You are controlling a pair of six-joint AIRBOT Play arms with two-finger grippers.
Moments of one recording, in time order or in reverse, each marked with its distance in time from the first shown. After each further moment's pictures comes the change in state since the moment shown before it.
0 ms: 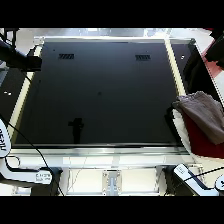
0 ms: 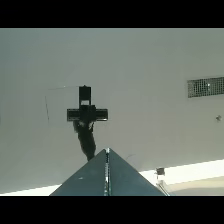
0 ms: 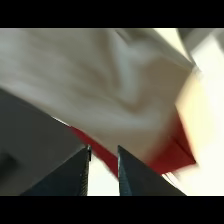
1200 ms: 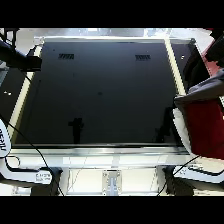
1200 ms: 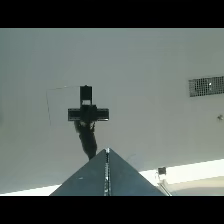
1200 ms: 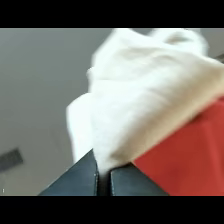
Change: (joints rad) left arm 0.000 0.000 0.000 0.003 0.000 0.005; right arm 0.286 -0.298 0.245 0.024 -0.138 0.041
